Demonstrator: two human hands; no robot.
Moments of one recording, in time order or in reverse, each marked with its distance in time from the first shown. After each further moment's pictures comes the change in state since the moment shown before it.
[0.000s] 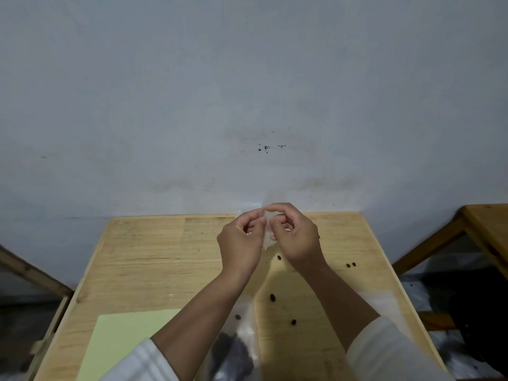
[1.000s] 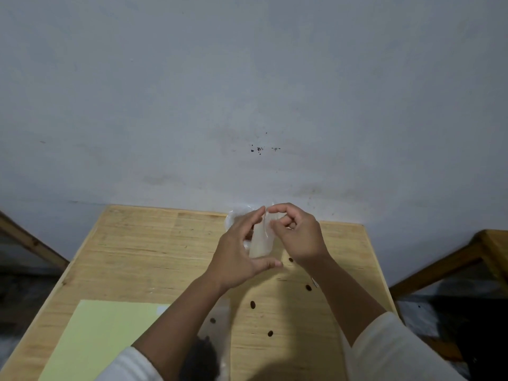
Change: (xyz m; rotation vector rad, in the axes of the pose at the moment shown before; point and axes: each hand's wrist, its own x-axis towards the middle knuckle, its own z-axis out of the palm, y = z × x) left_hand 0.004 -0.019 0.022 0.245 -0.357 0.271; right_hand 0.037 0.017 -0.050 -0.012 -0.184 0.123
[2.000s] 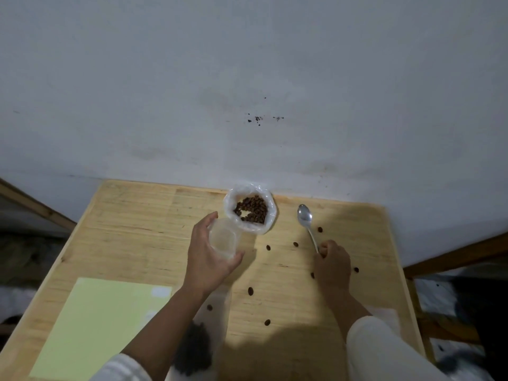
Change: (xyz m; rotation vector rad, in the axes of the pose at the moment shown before) left_hand -0.014 -0.077 0.013 0.240 0.354 -0.229; right_hand 0.006 0.181 -0.013 -0.574 0.235 0.369
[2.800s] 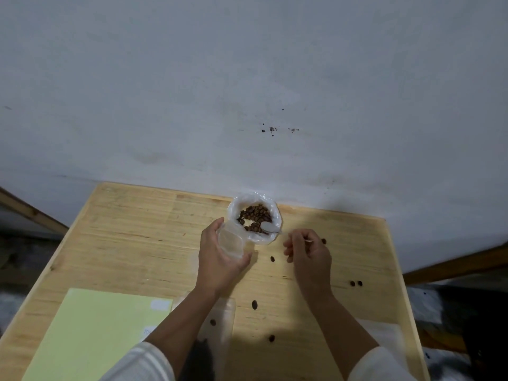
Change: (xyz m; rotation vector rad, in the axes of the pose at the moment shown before) left_hand 0.021 -0.007 0.015 -0.077 -0.026 -0.139; right_hand -0.034 -0.094 -0.014 0.743 -0.046 -0.128
